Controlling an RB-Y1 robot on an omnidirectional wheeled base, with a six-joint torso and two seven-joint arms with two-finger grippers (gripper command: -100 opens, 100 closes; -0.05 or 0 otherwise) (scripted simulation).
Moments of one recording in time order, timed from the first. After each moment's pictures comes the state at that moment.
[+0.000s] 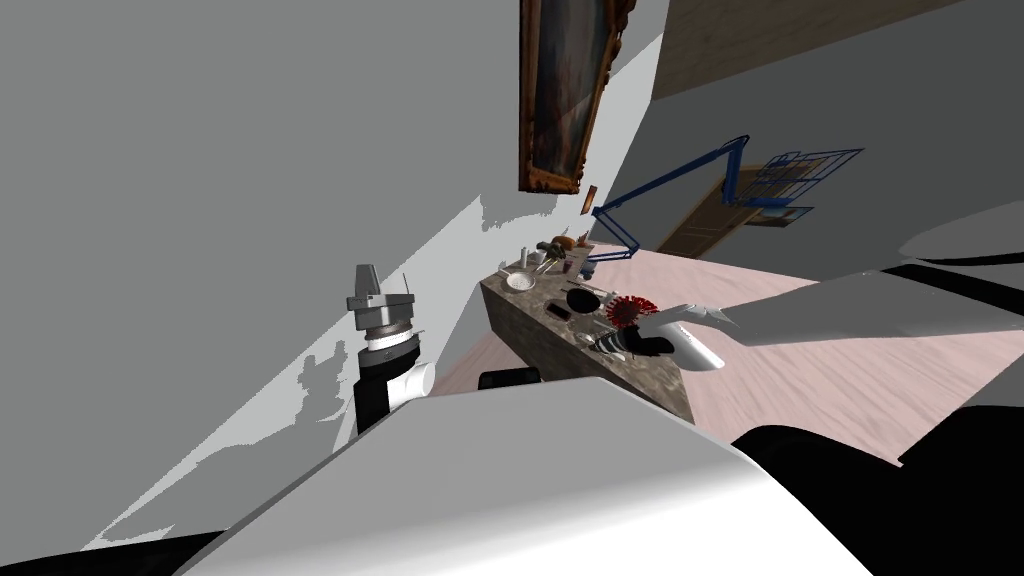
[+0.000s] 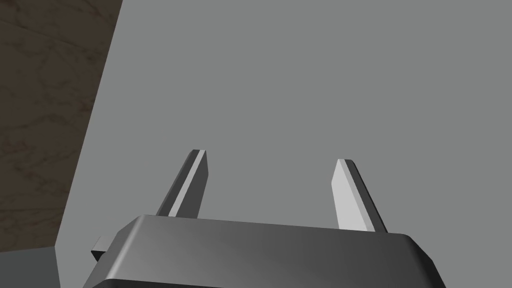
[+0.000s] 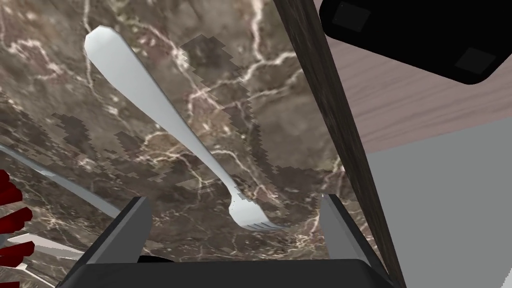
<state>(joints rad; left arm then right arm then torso) 0.51 -0.01 0.01 -2.40 -0.07 -0.48 -0.01 1.15 -2.30 -0.09 -2.17 -0.27 0.33 0.03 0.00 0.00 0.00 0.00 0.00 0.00</state>
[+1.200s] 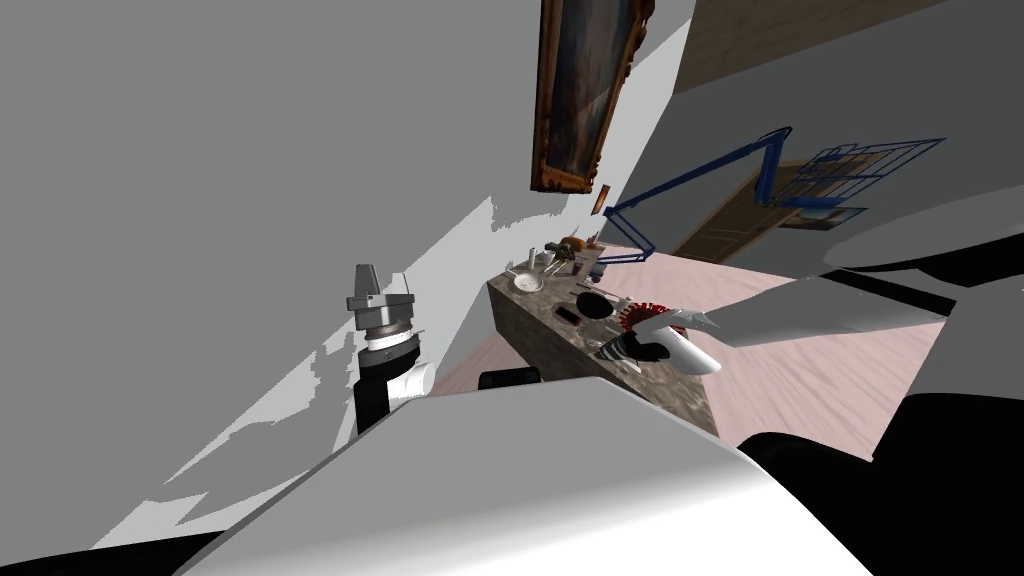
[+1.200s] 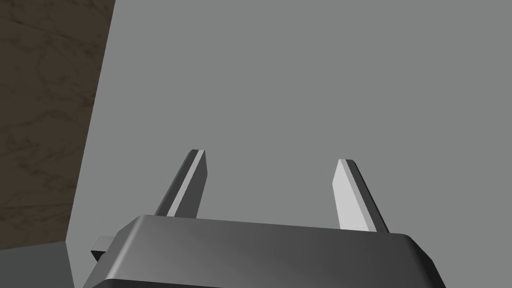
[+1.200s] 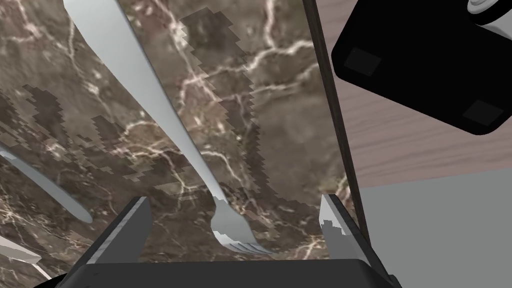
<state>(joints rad) 0.51 -0.02 0.01 -2.40 -0.07 -0.48 -0.01 1.29 -2.37 -0.13 -2.13 -0.26 0.37 0.05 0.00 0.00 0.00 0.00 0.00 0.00</state>
